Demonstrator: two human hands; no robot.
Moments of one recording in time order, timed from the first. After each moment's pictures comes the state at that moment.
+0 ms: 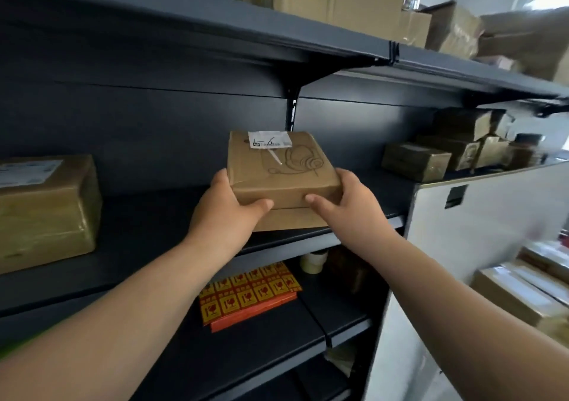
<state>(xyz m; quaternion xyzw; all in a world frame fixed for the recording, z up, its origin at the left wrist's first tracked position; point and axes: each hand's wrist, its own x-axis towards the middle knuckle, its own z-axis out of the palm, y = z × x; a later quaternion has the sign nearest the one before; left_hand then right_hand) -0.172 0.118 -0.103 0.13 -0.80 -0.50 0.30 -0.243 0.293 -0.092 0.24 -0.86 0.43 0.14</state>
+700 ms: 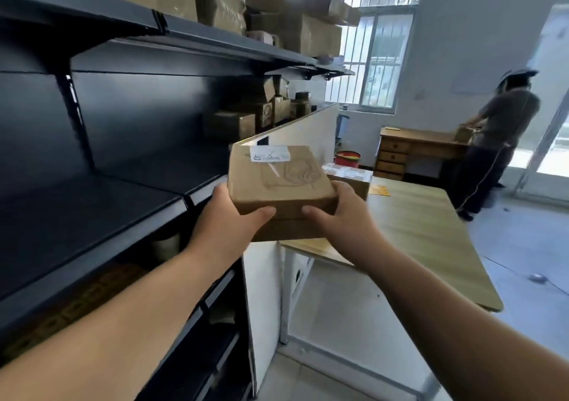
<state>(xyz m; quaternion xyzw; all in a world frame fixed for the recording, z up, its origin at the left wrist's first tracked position) -0.160 0.298 -0.129 -0.15 -0.80 -0.58 0.08 -0.103 0.476 -0.124 -0.08 -0.87 0.42 0.25</state>
